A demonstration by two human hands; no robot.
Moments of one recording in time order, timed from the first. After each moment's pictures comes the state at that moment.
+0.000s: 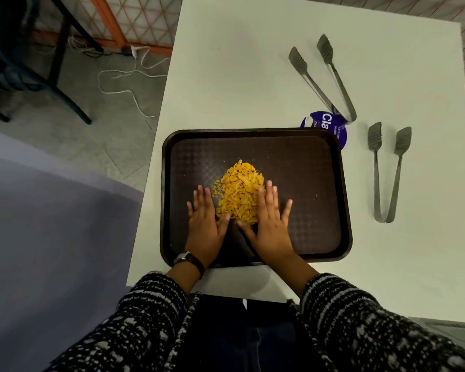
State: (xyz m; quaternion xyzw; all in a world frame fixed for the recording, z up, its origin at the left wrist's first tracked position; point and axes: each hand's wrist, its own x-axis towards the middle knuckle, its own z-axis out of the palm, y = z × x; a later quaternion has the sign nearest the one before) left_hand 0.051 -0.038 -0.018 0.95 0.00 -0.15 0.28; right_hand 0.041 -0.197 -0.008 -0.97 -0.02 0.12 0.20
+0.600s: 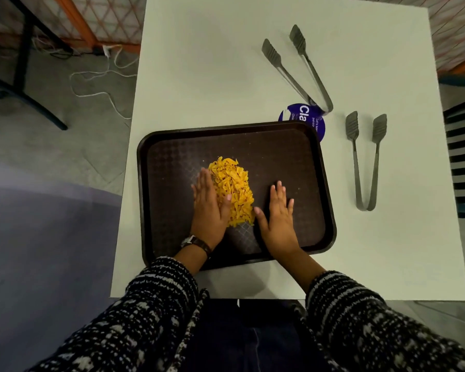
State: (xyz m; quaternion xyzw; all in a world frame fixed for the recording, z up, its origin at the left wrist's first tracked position) left_hand 0.083 -0.083 -0.016 0.92 -0.01 -0.08 0.39; right_hand 0.038 -0.241 -0.013 -0.93 0.09 0.11 0.33
